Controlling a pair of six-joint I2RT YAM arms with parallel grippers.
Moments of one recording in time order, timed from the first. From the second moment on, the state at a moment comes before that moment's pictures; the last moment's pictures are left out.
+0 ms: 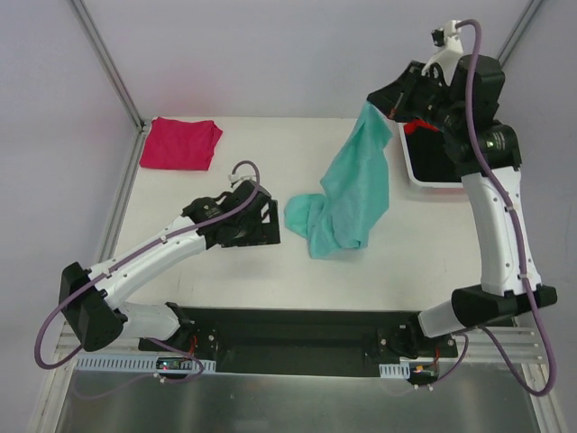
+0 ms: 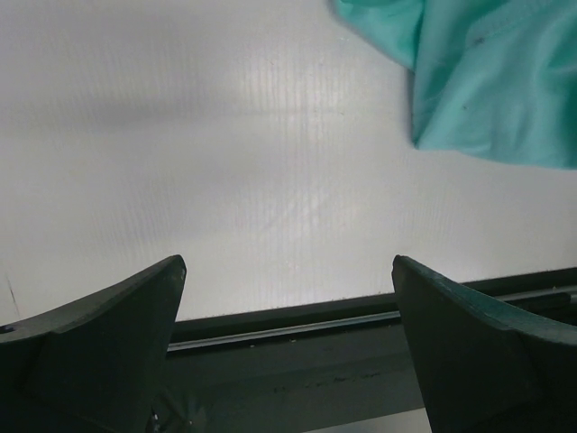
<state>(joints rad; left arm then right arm) -0.85 1.28 1.15 -0.91 -0.24 -0.79 0.25 1.43 1.99 -0.72 -0.32 0.39</state>
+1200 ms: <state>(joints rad) -0.46 1.24 1.15 -0.90 -0.09 -0.67 0.44 0.90 1.84 -0.77 -0.92 0.43</state>
